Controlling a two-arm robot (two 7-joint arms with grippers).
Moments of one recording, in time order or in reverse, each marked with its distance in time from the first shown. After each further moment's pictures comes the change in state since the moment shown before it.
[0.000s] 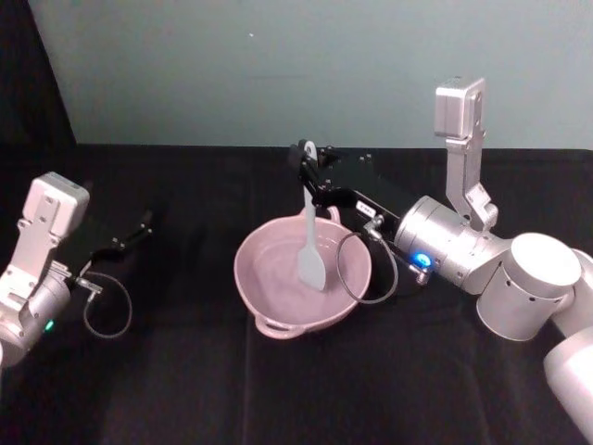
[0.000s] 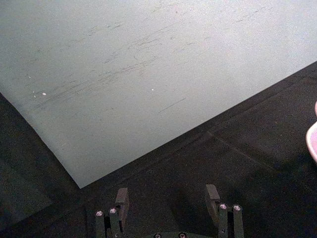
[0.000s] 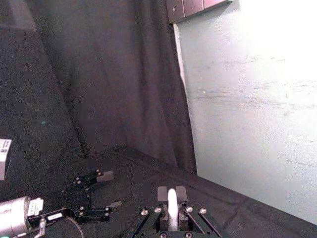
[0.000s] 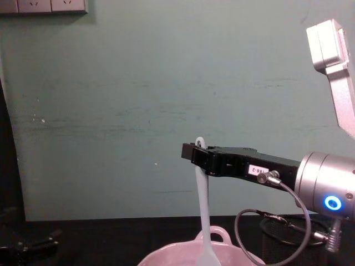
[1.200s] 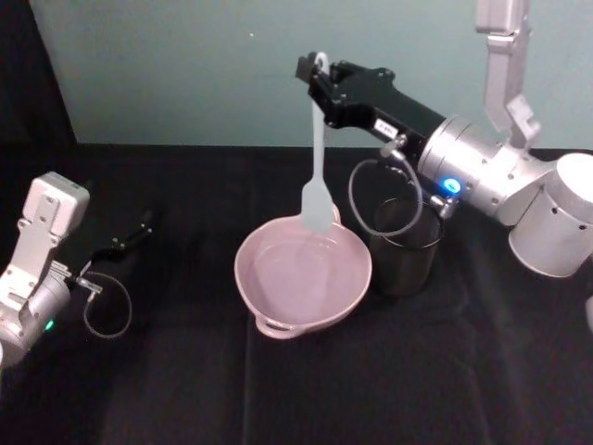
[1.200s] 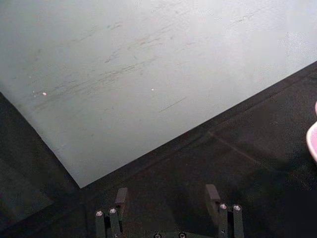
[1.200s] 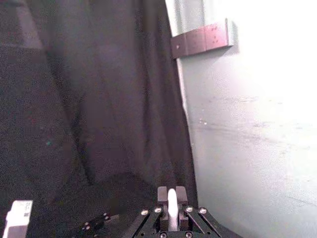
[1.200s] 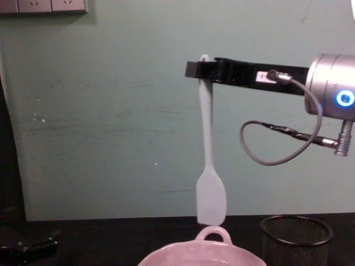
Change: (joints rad) left arm 0.000 0.000 0.000 0.000 0.000 0.000 0.000; right arm 0.081 0.064 0.015 -0.189 0.105 0.162 -0.080
